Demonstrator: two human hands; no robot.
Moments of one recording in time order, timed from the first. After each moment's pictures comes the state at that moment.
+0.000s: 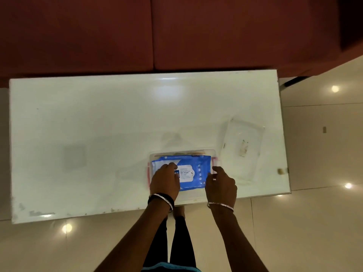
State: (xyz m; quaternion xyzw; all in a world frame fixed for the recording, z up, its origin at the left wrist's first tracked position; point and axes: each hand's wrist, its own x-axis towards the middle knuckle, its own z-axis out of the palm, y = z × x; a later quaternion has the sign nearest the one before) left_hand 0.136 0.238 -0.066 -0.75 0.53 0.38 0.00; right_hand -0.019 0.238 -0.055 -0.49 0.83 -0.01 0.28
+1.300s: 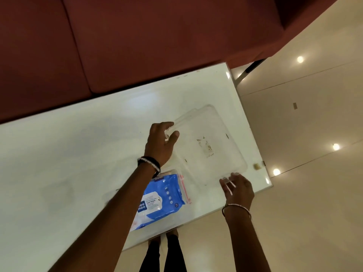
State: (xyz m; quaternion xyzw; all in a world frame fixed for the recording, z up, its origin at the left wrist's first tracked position) left_hand 0.048 0.065 -0.086 -0.64 0.56 0.49 -0.21; right_hand -0.148 0.213 -0.092 0.17 0.73 -0.54 0.38
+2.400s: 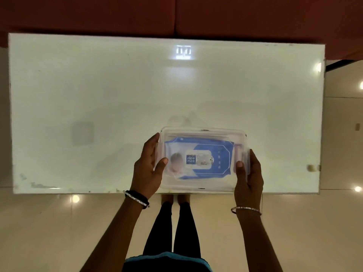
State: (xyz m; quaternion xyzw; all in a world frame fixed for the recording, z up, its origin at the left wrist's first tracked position) left_hand 0.212 0.280 -0.079 -0.73 0.39 0.47 -0.29; right_hand -0.039 0.270 -0.093 -0.37 0.76 -0.33 0.42
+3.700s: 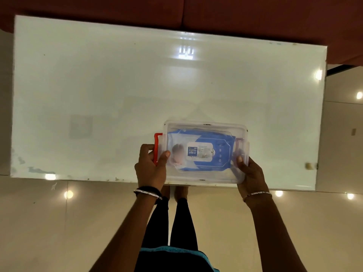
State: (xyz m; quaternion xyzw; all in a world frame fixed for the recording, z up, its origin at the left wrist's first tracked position) left_hand 0.186 0.303 -0.095 -0.85 0.23 0.39 -0.27; right_hand -0.070 0.259 -0.112 -0.13 0.63 -0.35 0.69
